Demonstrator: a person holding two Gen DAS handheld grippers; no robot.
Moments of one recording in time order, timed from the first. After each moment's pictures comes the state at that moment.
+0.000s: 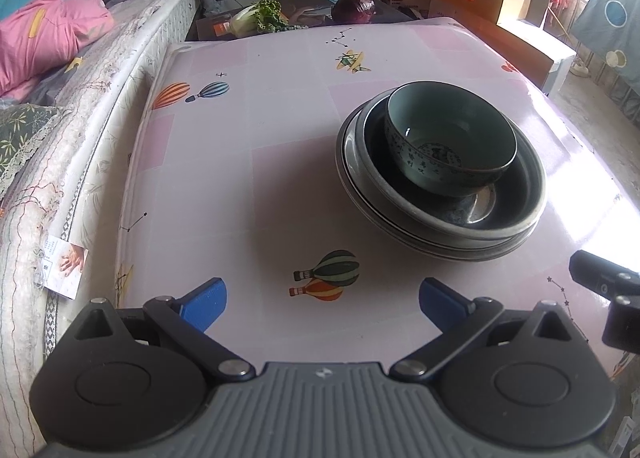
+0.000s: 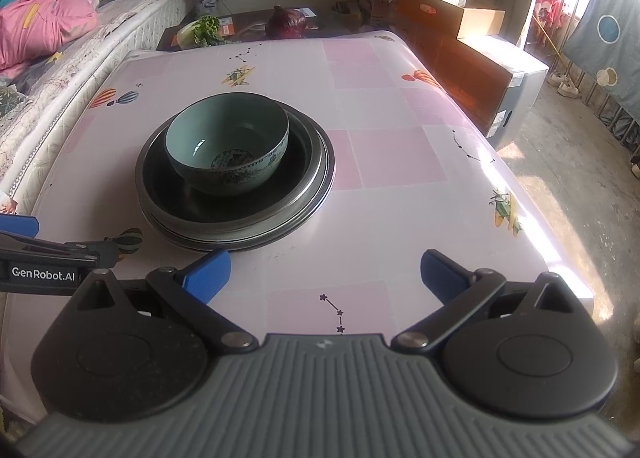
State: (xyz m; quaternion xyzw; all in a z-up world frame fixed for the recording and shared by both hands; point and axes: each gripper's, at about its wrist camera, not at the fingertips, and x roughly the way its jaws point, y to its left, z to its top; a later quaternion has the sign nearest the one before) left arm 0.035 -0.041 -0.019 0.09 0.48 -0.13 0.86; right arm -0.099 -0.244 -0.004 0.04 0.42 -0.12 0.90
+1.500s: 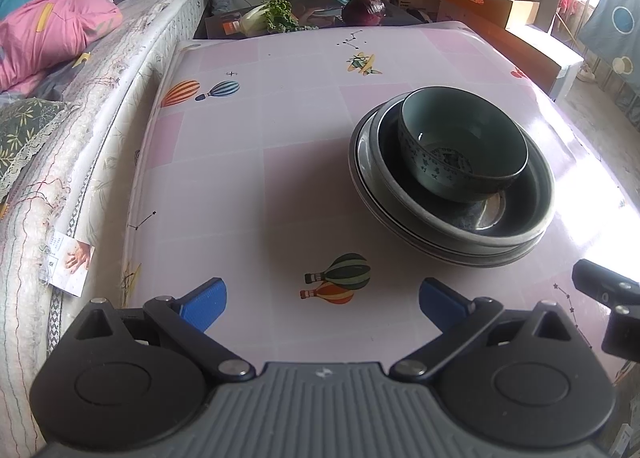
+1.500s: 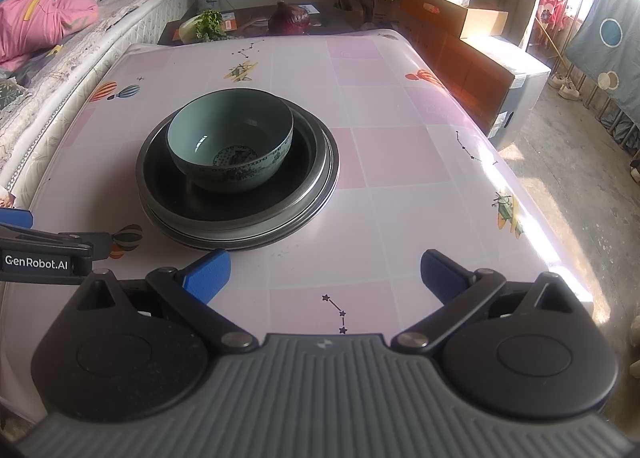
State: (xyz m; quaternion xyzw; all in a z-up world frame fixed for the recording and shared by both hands) left arm 0.037 -0.036 -0.018 0.09 0.48 -0.12 0.86; right arm -0.096 -0.241 -0.007 0.03 0.43 -0.12 0.90
